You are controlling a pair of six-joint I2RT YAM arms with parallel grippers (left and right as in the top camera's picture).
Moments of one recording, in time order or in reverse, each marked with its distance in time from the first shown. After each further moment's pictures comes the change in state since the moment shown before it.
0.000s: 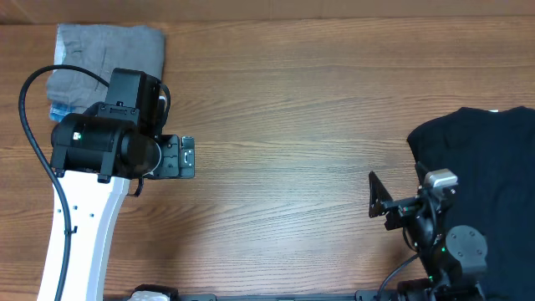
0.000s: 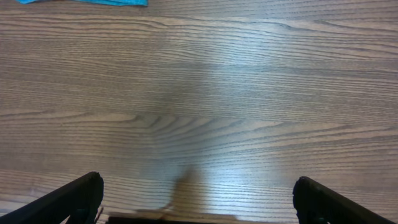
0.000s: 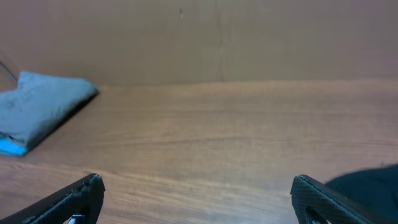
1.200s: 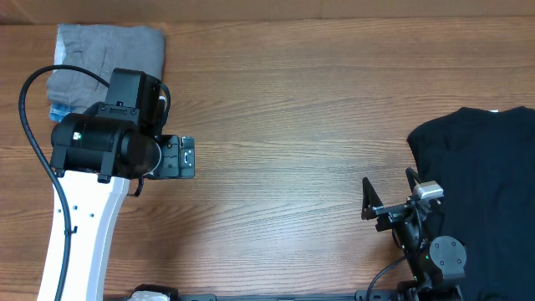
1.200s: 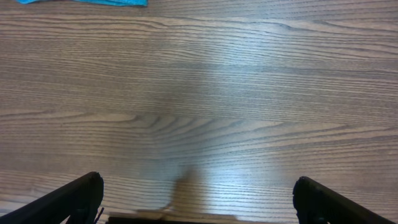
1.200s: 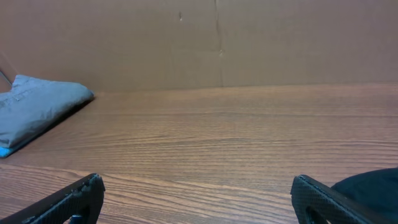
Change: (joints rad) left arm 0.000 0.000 0.000 0.000 0.000 0.000; right arm -0.007 -0.170 -0.263 0.198 0.000 0.000
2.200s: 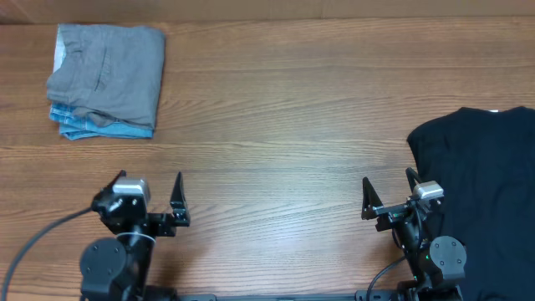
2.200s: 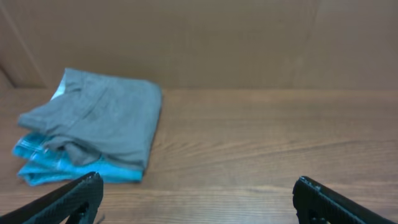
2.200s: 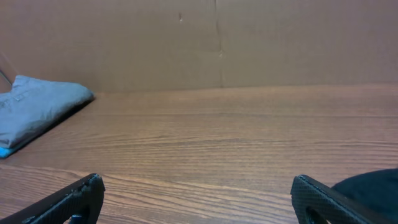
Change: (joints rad) left arm 0.049 -1.115 -1.054 1.041 0.037 0.142; right arm 0.000 0.000 0.000 0.003 0.000 -0.001
